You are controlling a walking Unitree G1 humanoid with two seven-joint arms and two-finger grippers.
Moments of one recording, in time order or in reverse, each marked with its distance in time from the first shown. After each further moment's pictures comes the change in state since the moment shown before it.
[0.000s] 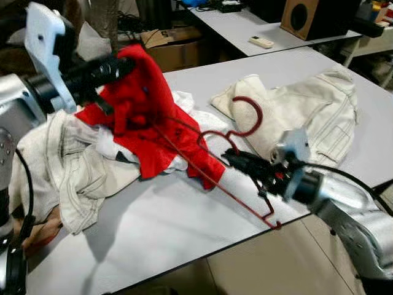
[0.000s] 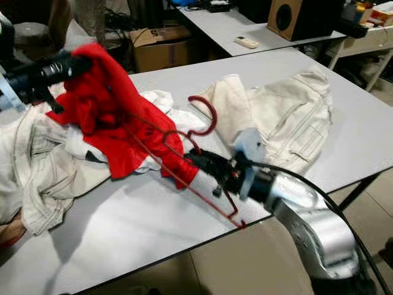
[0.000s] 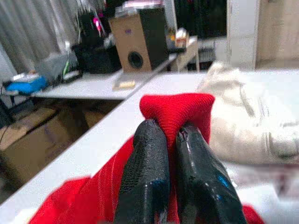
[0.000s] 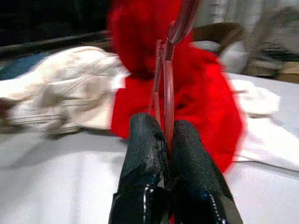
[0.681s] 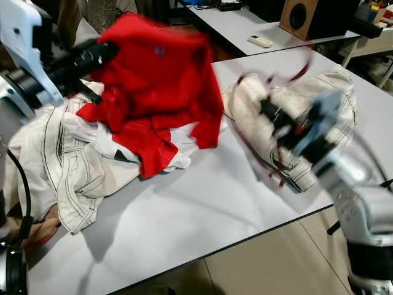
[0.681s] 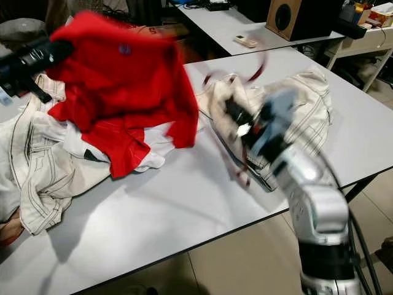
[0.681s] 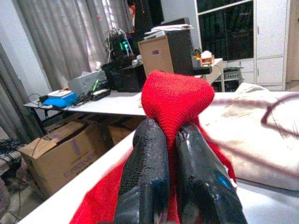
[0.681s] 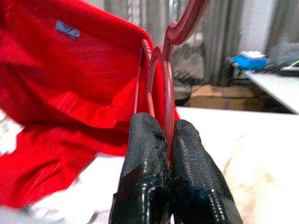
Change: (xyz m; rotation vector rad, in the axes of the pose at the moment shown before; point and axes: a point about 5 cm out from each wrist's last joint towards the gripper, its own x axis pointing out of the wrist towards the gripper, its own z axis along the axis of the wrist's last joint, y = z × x) left arm -0.008 0.009 0.010 0.021 -0.126 0.110; right arm 0.003 -0.040 0.020 0.004 -0.161 -0.298
